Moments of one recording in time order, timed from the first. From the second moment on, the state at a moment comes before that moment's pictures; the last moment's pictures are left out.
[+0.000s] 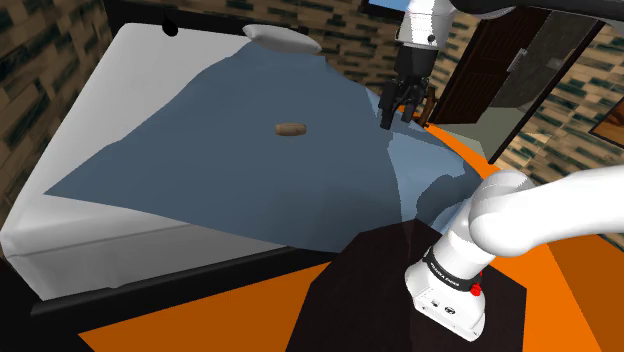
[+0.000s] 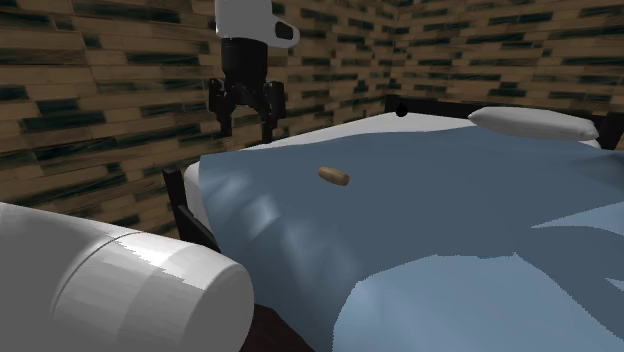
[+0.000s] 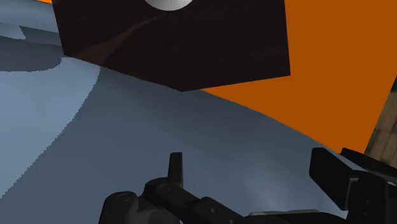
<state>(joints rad) 0.02 -0.78 0.04 -2.40 0.06 1.49 0.17</state>
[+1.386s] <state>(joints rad) 0.10 -0.15 -0.25 -2.15 -0.01 1.90 -0.62</state>
